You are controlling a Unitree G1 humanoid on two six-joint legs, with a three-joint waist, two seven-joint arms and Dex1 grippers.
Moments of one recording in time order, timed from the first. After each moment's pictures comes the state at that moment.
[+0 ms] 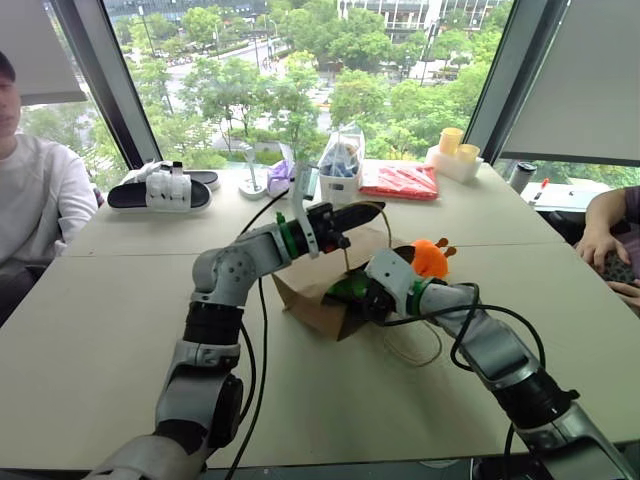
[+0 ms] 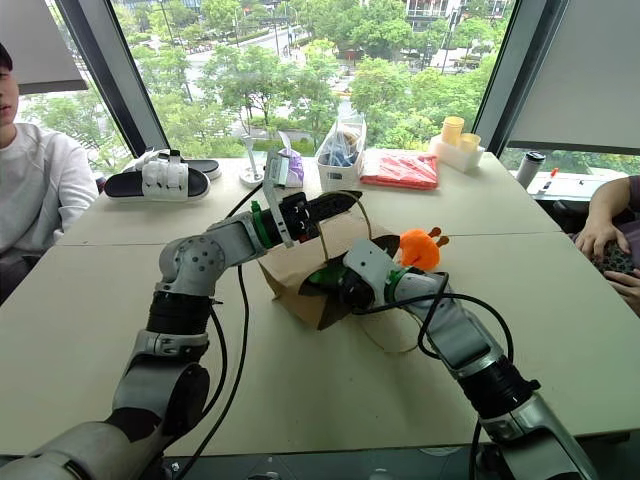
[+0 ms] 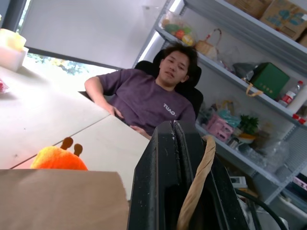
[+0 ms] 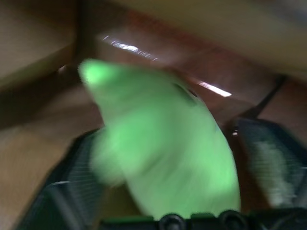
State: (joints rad) left arm -0.95 0.10 0.12 0.20 -0.77 0.86 -0.66; right arm -0.54 -0.56 0.28 -0.16 0.04 0.53 0.57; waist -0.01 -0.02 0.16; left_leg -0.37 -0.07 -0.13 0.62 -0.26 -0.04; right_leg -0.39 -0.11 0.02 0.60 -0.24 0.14
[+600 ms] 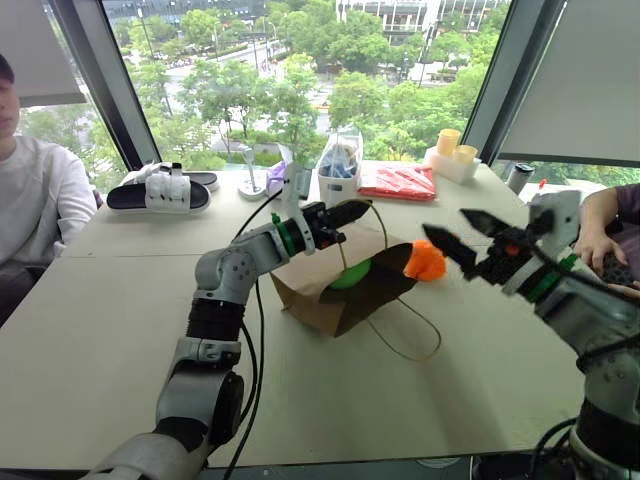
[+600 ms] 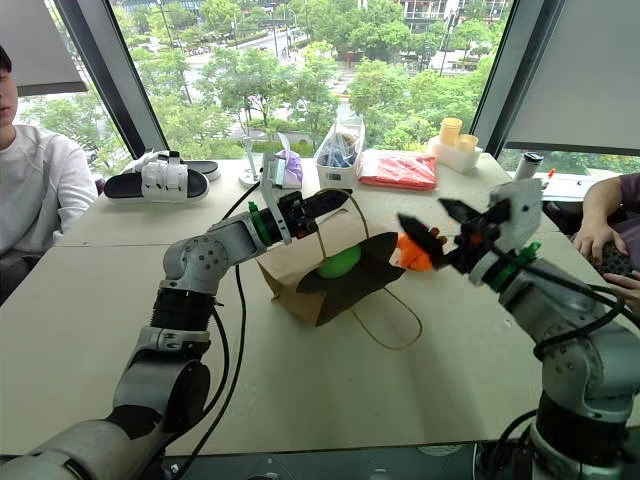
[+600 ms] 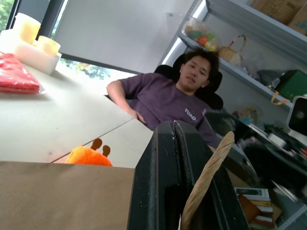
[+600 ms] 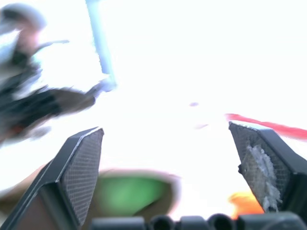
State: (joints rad) left arm -0.96 0.09 0.13 0.28 -0.71 0.80 -0.65; right arm -0.47 -0.49 -0.48 -0.39 0.57 0.89 0.38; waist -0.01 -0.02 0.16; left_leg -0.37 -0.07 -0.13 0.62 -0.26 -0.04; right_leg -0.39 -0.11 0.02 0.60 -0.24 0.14
